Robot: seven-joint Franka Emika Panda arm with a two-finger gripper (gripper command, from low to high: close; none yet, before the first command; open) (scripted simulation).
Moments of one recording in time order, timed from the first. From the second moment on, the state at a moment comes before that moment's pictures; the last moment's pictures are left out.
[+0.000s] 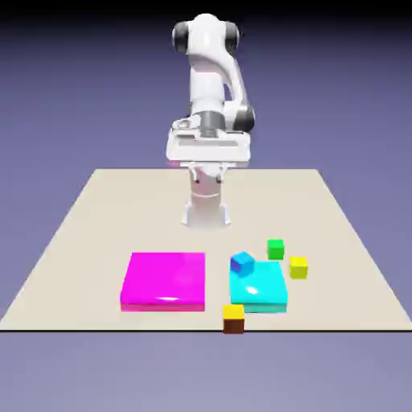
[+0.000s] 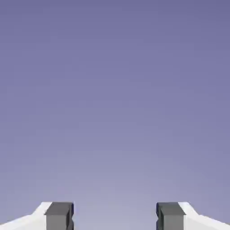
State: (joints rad) arm 0.01 -0.53 0.01 -2.78 -0.01 3.00 0.75
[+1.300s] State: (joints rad) arm -0.11 0.52 0.24 -2.00 -0.12 2.26 0.97
